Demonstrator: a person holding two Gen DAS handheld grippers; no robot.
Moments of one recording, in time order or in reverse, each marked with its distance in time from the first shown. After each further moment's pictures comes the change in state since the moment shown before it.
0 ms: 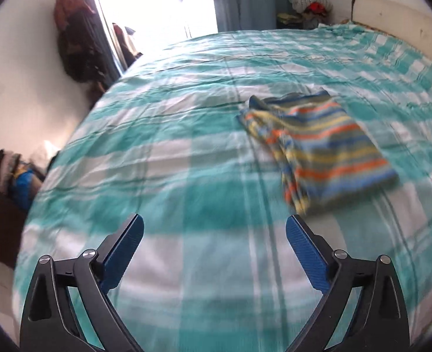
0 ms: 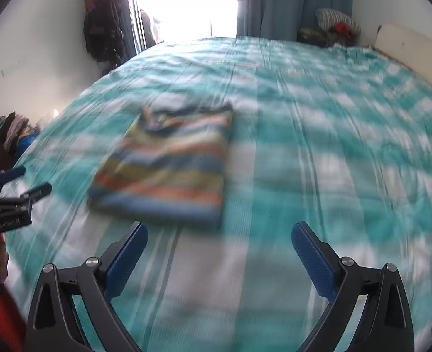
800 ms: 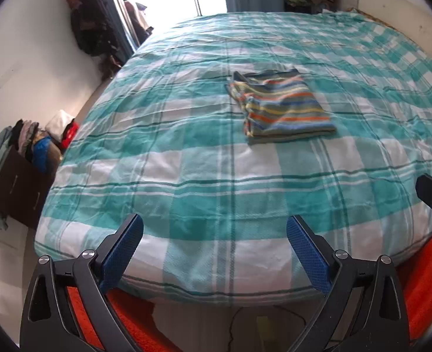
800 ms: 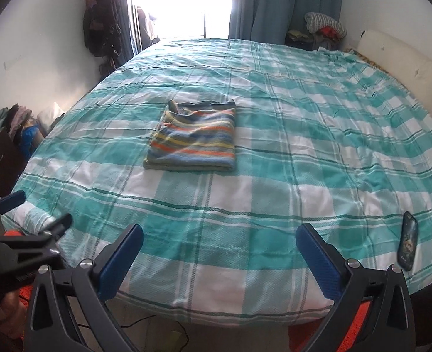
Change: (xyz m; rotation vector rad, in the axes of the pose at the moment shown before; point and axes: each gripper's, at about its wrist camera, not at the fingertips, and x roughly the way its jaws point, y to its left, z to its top) left arm -0.127 -0.036 -0.035 -0.045 0.148 0.008; right arm -0.148 0.065 -0.032 -0.028 0.018 -0.100
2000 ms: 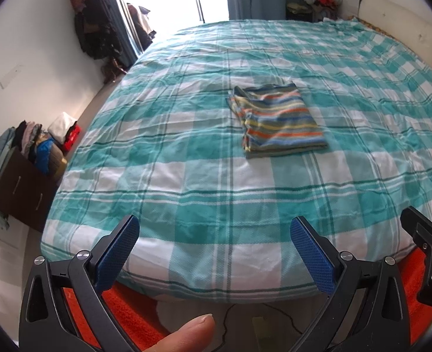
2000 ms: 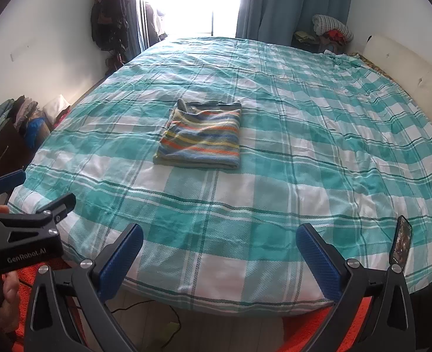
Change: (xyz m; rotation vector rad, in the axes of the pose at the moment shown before) left arm -0.035 0.006 0.017 -0.024 -0.025 0.002; right arm -0.023 0.000 0.001 -0.030 0.009 0.028
